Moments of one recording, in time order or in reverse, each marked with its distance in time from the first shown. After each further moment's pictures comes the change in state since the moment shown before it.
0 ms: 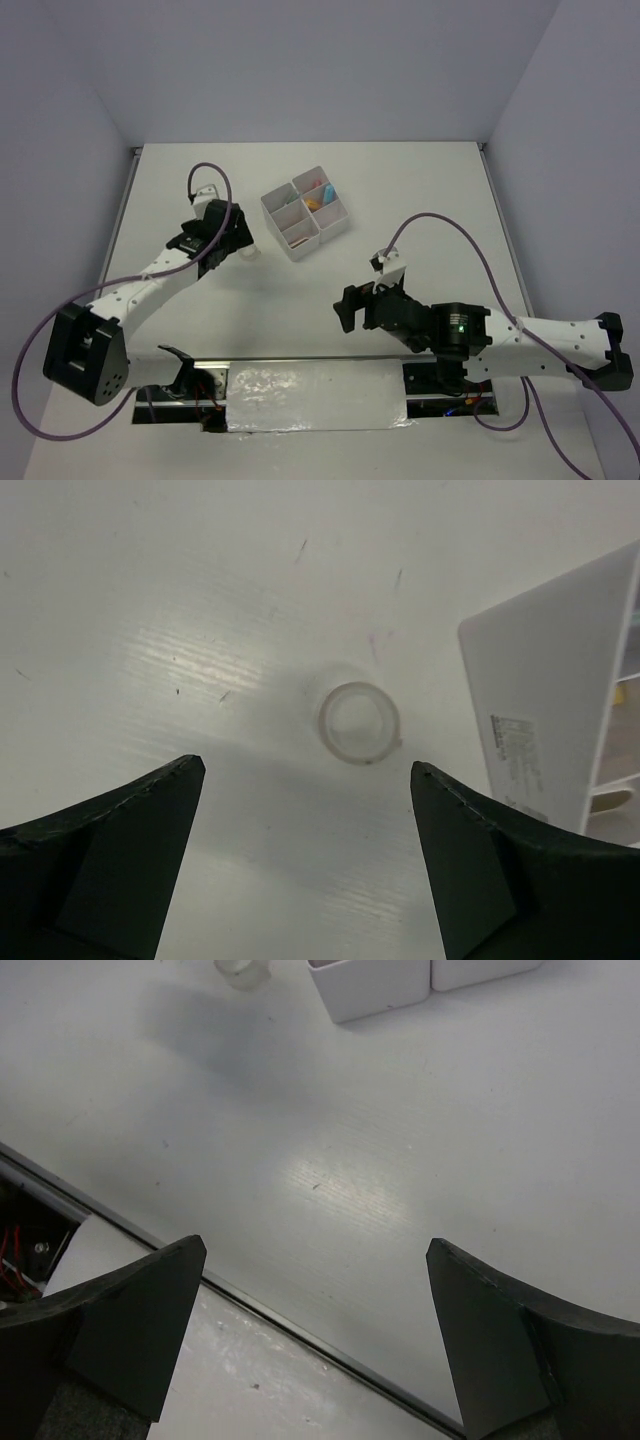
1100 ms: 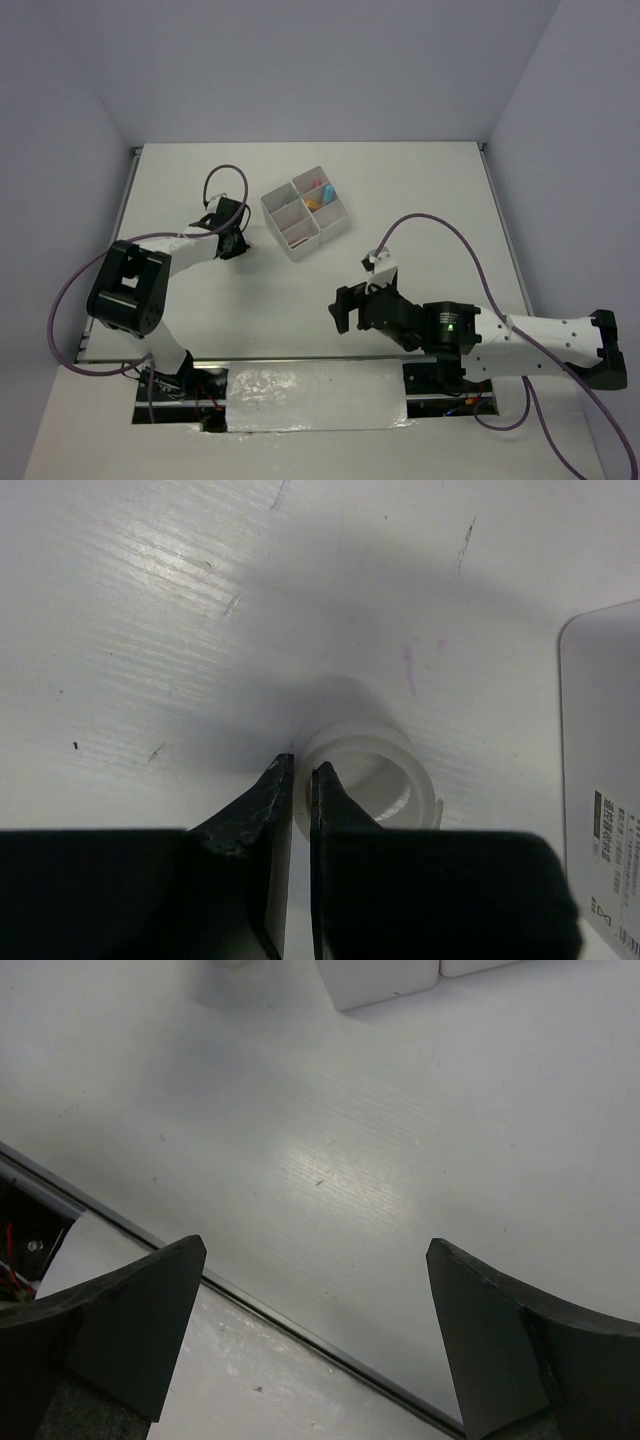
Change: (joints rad) left arm 0.113 0.408 0.050 0.132 0.198 0.000; right arm -0.013 0.069 0.003 0.024 -0.035 0.006
